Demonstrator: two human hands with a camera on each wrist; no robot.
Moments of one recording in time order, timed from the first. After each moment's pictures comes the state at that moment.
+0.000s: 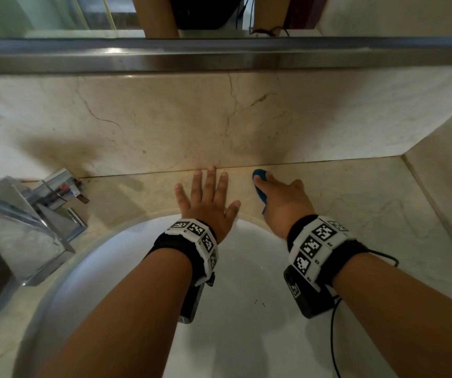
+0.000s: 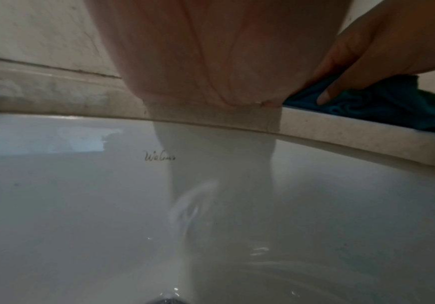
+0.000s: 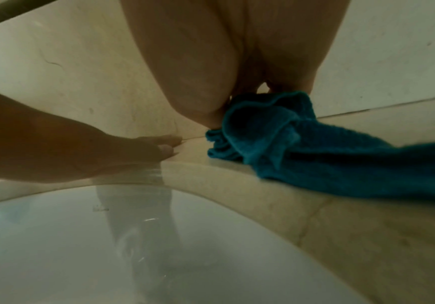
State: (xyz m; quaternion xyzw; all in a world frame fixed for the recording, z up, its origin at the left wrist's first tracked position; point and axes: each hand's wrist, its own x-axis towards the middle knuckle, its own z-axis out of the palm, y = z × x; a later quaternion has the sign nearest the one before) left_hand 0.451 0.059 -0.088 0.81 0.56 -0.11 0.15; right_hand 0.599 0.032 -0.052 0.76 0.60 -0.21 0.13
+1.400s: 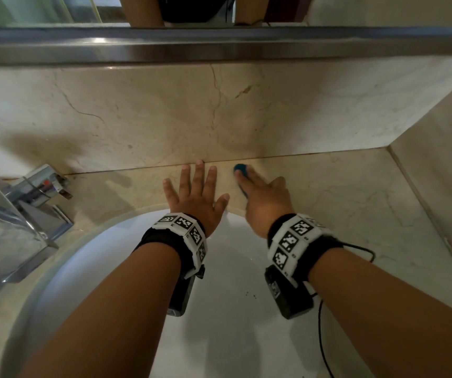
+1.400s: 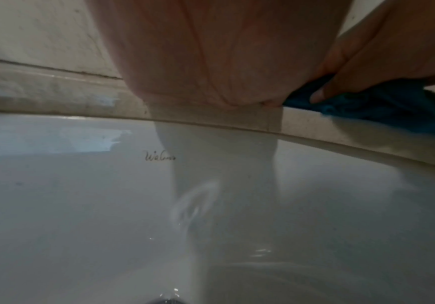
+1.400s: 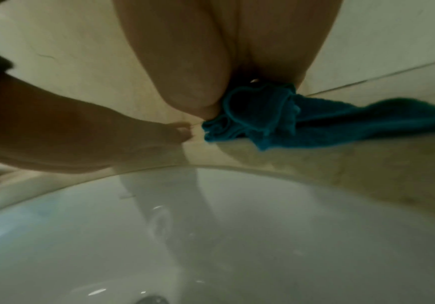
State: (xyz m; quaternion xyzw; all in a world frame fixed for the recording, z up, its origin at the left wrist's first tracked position) left_hand 0.453 0.059 -0.086 0.80 0.56 -0.12 0.16; right_hand 0.584 0.020 -0.051 0.76 0.60 -0.24 0.08
